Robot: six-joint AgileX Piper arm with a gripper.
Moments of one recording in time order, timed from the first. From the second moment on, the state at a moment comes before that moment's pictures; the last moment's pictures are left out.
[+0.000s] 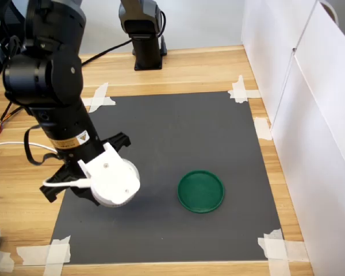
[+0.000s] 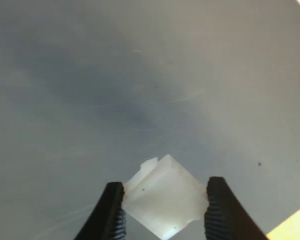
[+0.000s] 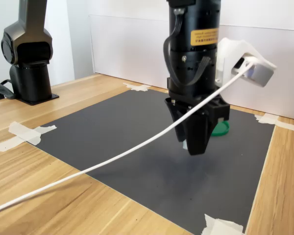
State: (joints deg) arm -4.7 115.9 -99.7 4.7 62.8 -54.4
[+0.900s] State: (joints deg) arm 16.7 110.3 -87.4 0.0 53.1 -42.6
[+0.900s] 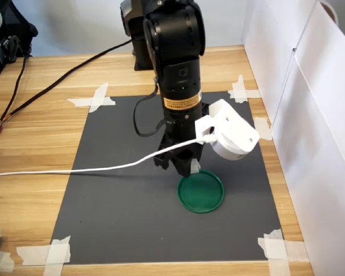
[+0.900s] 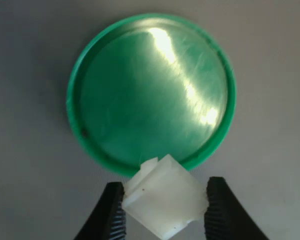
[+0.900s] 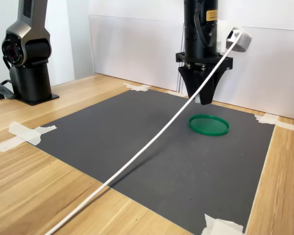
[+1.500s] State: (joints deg) arm 17.9 115.1 -87.3 -0.5 48.7 -42.4
